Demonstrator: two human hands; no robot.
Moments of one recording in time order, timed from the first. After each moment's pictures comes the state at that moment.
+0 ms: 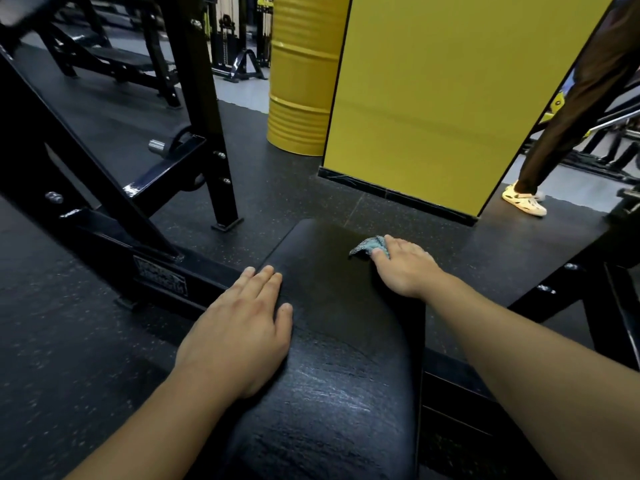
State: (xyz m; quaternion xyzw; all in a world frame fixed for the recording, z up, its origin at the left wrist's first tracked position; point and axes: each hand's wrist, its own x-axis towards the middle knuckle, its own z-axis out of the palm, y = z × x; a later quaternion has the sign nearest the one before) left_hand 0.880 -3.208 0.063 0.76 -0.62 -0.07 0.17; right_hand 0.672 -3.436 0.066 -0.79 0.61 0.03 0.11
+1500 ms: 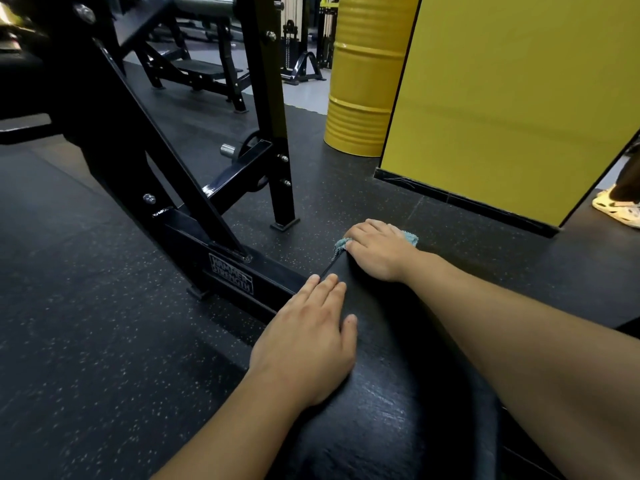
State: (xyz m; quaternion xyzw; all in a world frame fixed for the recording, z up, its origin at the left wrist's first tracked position) left_hand 0.887 -3.212 0.058 0.76 -0.62 -0.07 0.19; right_hand 0.816 -3.442 0.065 -0.92 0.38 0.00 0.08
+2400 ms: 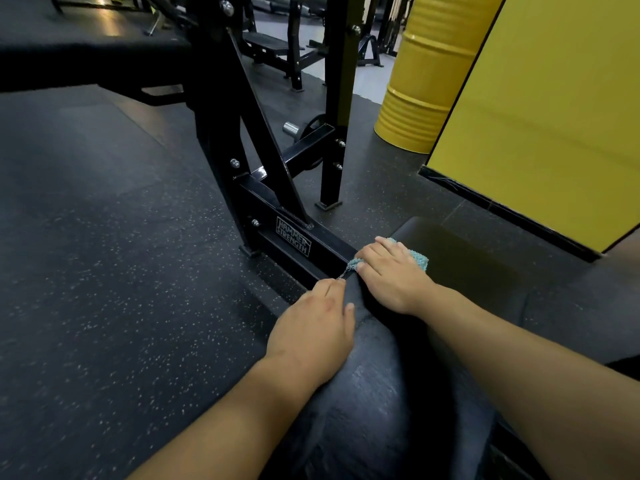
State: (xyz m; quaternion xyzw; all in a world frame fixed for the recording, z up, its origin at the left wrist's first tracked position) left_hand 0.894 -3.117 0.059 0.81 -0.52 -0.09 0.25; right_hand 0.818 -3.312 0.063 -0.95 0.29 0.03 0.09
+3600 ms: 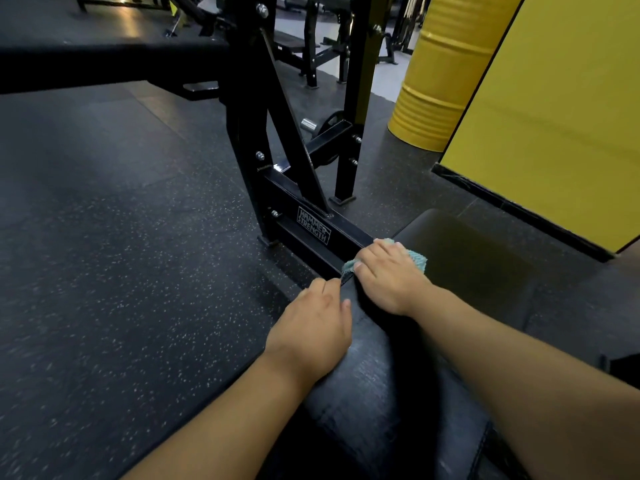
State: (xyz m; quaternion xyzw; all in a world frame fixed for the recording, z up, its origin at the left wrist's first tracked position) left_hand 0.895 -3.064 0.061 0.83 -0.49 -0.11 0.25; right_hand 0.827 -3.251 0.063 -0.96 0.27 0.04 0.05
